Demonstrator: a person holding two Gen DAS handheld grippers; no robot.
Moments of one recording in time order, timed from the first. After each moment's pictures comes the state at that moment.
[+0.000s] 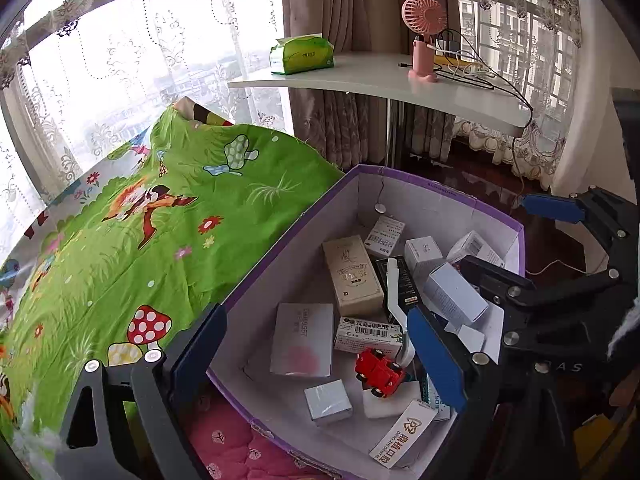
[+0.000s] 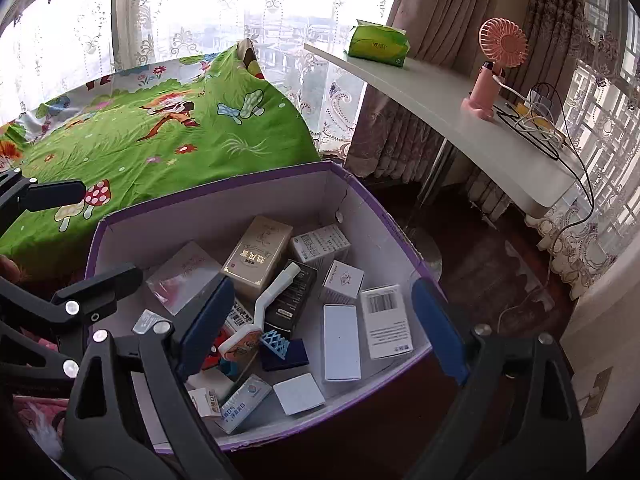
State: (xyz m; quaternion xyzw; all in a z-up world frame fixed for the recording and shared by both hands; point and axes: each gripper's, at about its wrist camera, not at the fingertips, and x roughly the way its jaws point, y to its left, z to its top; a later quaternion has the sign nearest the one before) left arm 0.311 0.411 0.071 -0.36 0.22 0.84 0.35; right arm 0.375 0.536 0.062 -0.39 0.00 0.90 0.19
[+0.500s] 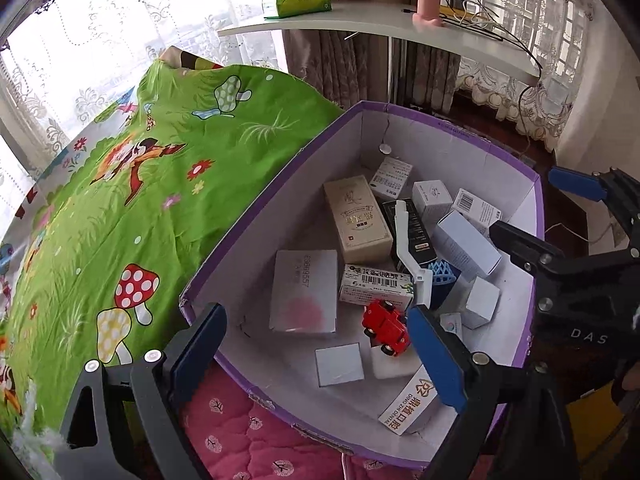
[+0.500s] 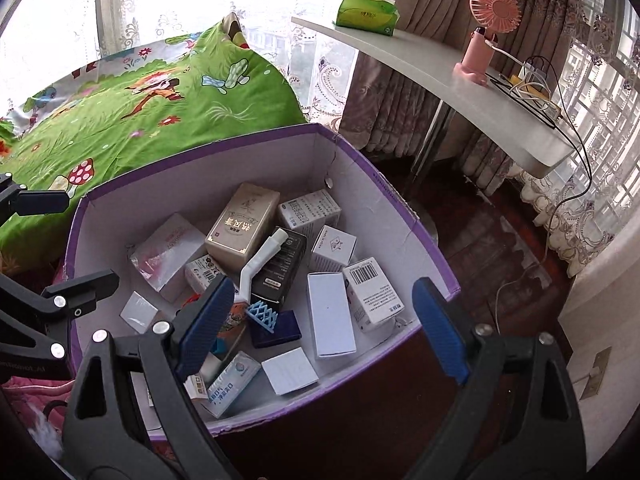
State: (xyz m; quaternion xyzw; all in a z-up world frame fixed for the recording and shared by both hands) left arm 0.303 0.412 0.044 -0.43 0.25 0.80 0.34; right arm 0.380 0.542 0.041 -0.42 0.02 0.88 0.20
